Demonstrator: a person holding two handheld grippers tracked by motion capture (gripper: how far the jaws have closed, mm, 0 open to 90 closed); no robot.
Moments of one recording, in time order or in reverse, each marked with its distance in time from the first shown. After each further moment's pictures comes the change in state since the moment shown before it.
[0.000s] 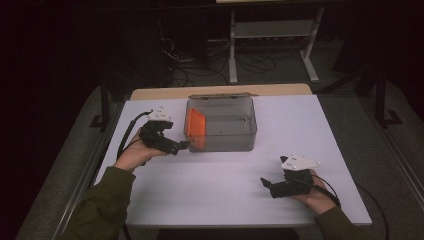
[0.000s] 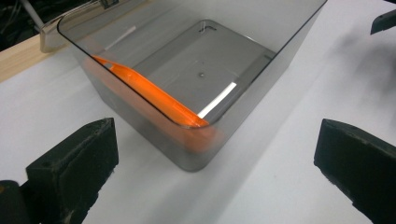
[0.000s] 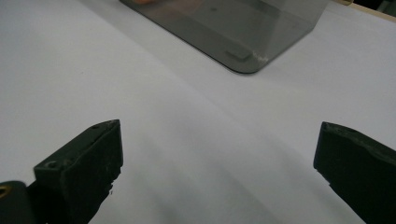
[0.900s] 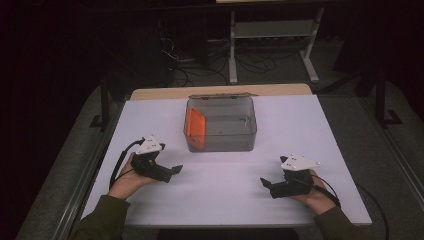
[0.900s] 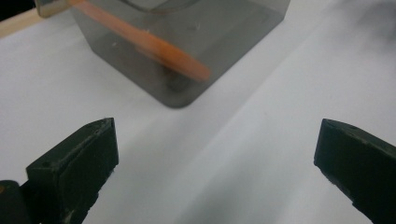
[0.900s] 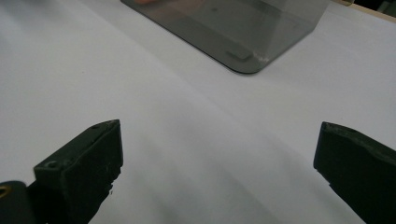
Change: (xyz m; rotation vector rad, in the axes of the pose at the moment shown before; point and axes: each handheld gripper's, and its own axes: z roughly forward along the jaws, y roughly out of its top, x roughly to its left) left arm -0.027 -0.074 -0.010 -0.032 0.049 0.028; right arm 0.001 0.000 0.000 0.000 0.000 -0.004
